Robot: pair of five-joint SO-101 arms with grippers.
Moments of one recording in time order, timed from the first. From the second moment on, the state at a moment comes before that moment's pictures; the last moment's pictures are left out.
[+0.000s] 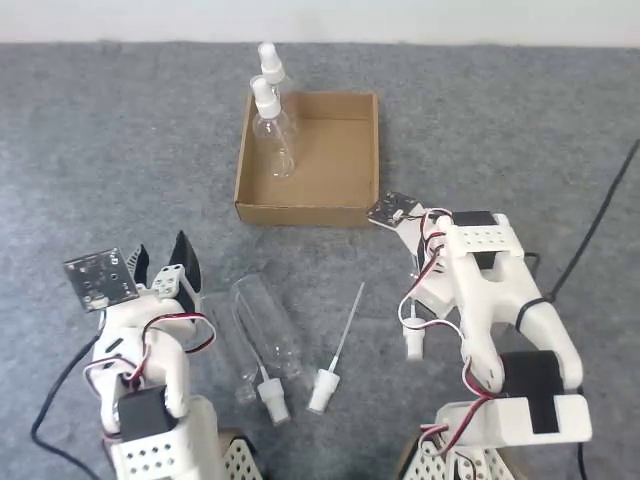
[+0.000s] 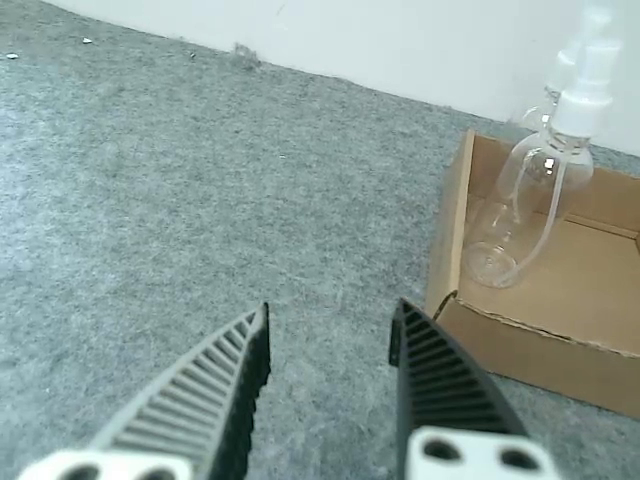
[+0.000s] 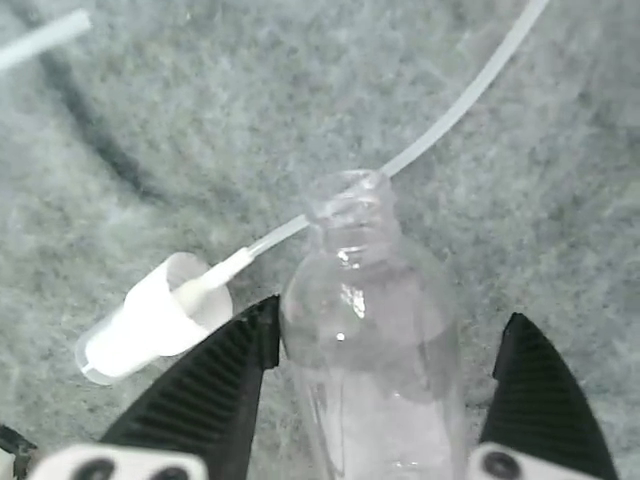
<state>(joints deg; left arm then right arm) -19.5 -103.3 90.4 52.1 12.1 -7.1 -2.2 37.4 64.9 45.8</state>
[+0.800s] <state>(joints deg) -19.4 -103.3 90.4 52.1 12.1 -7.1 -10.0 37.4 72.4 45.8</state>
